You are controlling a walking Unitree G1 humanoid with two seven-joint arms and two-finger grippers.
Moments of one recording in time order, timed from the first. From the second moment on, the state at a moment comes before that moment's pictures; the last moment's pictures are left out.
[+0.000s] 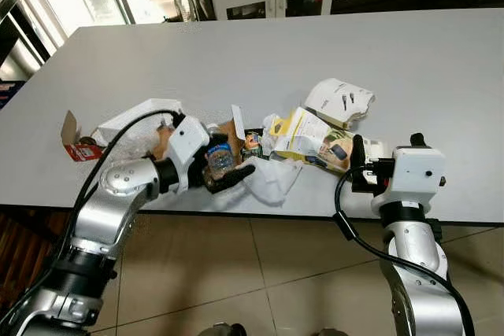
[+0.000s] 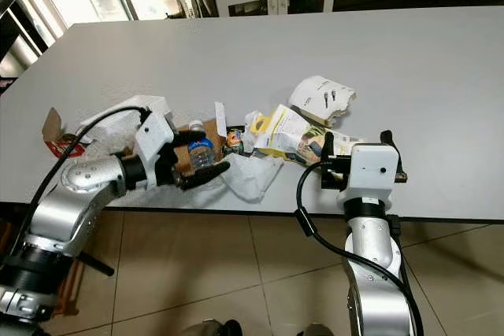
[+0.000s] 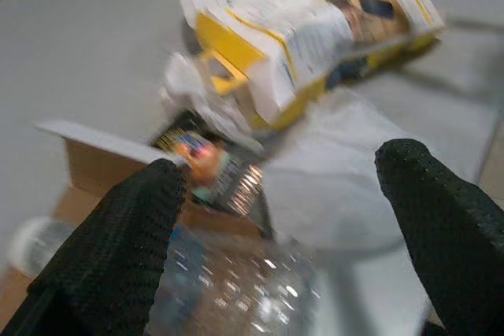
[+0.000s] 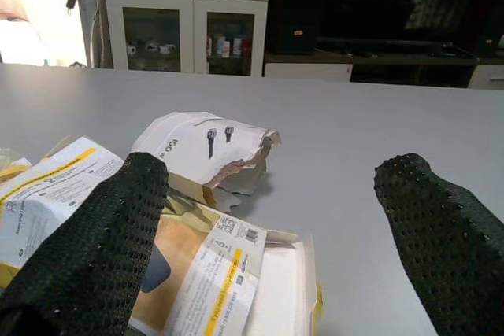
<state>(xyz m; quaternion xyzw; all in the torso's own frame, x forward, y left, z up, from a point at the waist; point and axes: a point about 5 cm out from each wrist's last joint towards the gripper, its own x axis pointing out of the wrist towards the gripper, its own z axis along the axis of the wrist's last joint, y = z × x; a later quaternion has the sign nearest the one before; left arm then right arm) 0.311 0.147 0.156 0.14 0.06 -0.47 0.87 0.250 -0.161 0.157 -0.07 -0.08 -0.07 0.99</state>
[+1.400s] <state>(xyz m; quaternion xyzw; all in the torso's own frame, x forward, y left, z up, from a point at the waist) 0.303 0.156 0.162 0.15 0.07 -0.47 0.87 0.272 -0.156 0.129 0.15 0.04 0.00 0.99</state>
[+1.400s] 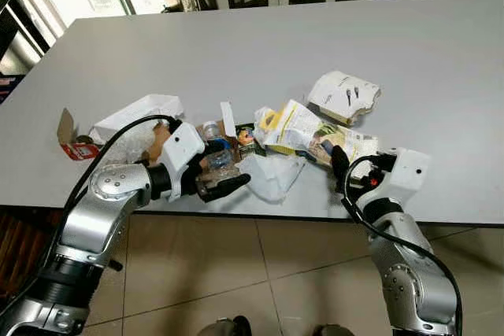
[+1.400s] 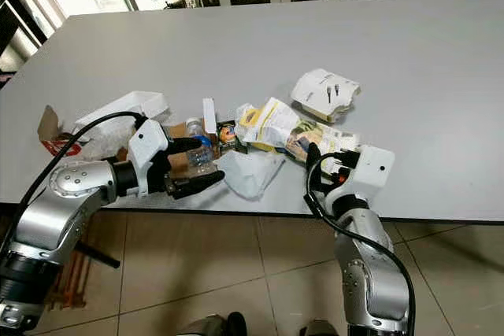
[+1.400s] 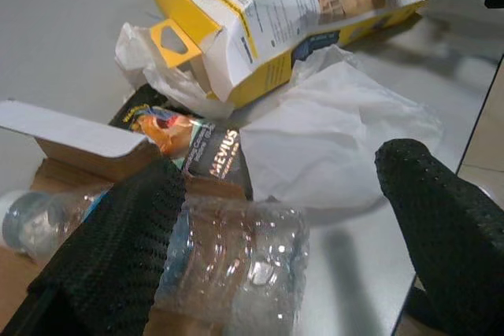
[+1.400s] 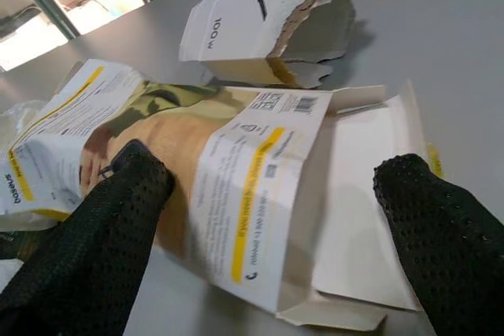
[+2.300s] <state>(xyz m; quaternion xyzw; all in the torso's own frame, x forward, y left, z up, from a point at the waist) 0.303 0.157 0.161 0.15 0.08 -0.47 0.87 0.284 -0.148 0.131 0.23 0.02 0.04 0.97</state>
